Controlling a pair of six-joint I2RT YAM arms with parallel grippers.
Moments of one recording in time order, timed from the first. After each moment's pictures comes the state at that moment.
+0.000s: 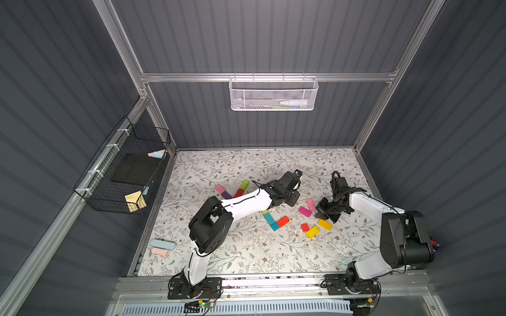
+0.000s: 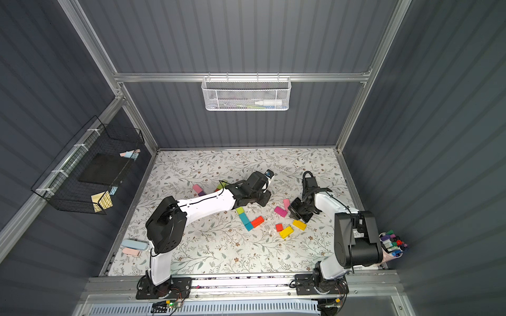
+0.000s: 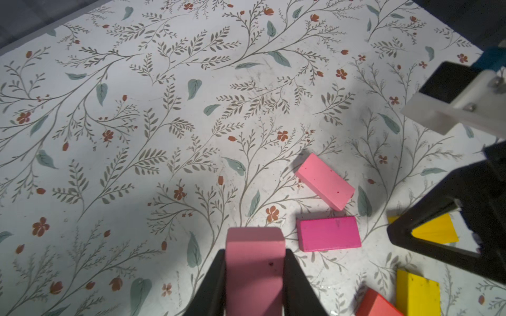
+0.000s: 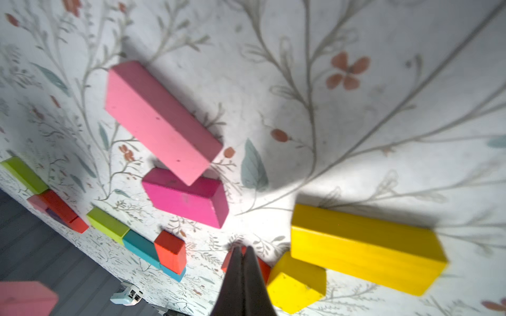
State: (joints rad) left arm -0.89 2.00 1.52 -0.30 -0.09 -0.16; right arm 0.12 1.54 0.87 -0.70 -0.39 0.83
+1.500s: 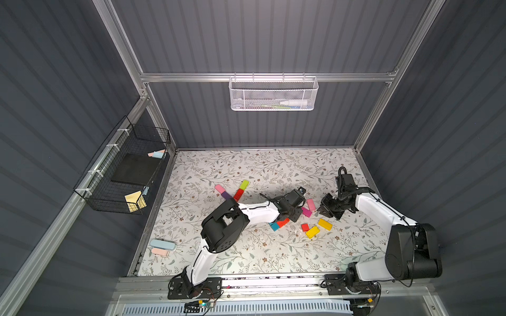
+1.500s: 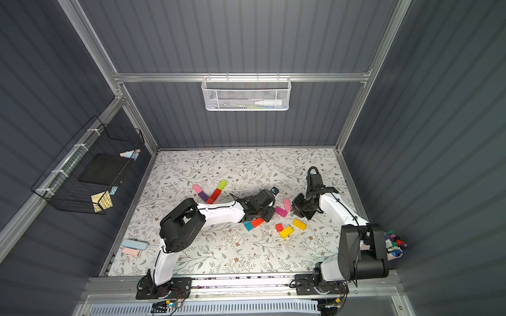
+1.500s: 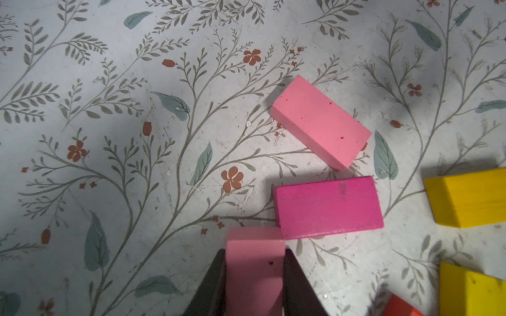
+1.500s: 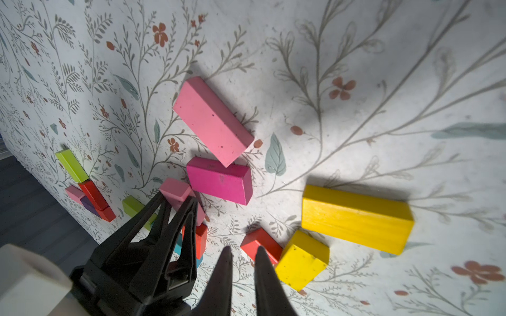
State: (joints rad) left arm -0.97 2.11 1.41 -0.17 -0.13 -0.20; right arm 0.10 1.43 0.88 -0.73 -0.39 0.82
